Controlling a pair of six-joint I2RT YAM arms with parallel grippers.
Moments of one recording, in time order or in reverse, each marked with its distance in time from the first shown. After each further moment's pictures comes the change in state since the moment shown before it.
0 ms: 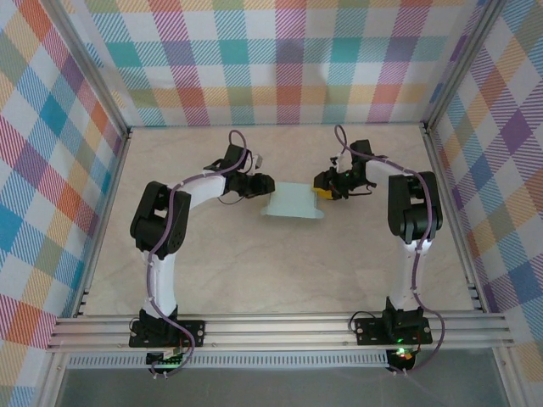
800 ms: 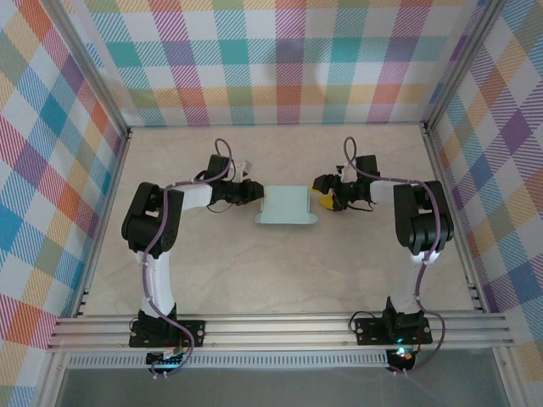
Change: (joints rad) left arm 0.106 -0.022 -0.210 0.262 0.252 0.011; right arm -0.005 -0.149 -0.353 0.493 -0.064 0.321
